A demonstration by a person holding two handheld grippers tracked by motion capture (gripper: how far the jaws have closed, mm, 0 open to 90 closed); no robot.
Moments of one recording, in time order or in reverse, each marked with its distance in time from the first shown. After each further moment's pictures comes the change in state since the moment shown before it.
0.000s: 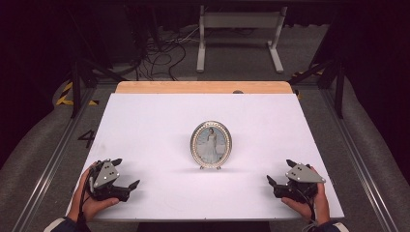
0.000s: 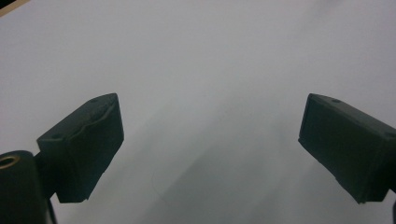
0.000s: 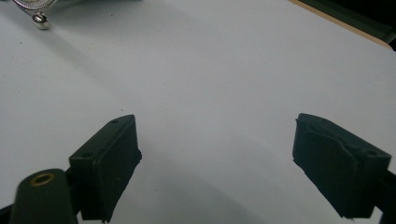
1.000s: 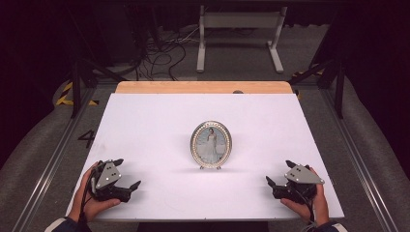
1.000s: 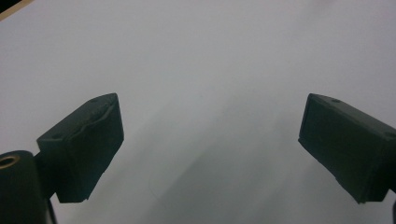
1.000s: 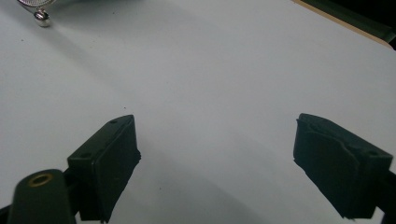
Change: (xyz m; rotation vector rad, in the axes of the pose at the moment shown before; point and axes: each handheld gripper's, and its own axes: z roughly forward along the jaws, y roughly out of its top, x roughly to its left) left arm -0.002 0.000 0.001 0.007 0.003 0.028; right arm 0.003 -0.001 0.000 0.003 -0.004 -0.005
